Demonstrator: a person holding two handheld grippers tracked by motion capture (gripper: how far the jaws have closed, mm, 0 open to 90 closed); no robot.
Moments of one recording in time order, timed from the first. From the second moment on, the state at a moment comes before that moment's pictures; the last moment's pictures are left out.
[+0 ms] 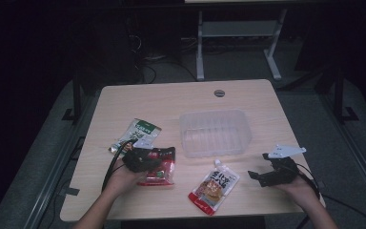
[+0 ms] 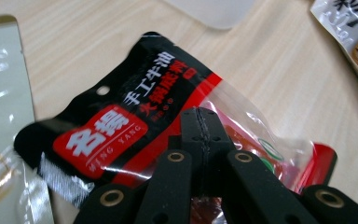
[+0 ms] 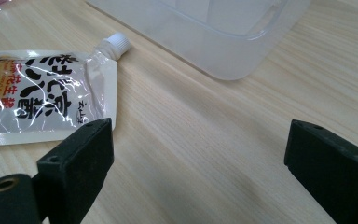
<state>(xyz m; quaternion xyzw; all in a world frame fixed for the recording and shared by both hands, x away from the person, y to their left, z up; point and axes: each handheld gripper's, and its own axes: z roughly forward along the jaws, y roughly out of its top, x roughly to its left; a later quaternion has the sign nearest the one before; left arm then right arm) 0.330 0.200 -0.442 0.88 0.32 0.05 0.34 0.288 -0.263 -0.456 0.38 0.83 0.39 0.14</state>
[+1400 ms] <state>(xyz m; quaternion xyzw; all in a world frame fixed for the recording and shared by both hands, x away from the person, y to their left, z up) 0.308 0.180 -0.431 0.91 0.25 -0.01 0.34 0.286 -0.263 -0.455 0.38 0.83 0.39 0.13</state>
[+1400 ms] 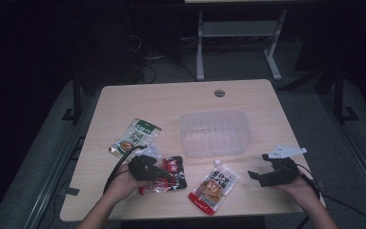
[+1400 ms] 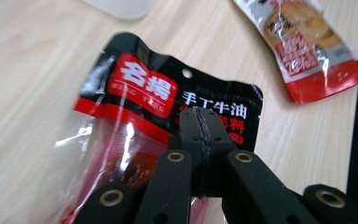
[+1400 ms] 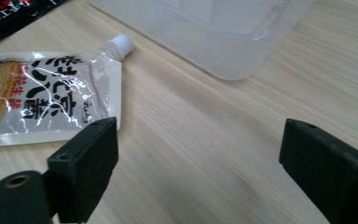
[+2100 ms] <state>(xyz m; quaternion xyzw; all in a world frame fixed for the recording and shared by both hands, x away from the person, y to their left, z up) 0.292 0.238 -0.420 0.88 0.31 0.04 0.36 0.272 -0.232 -0.441 0.34 0.84 0.41 0.08</state>
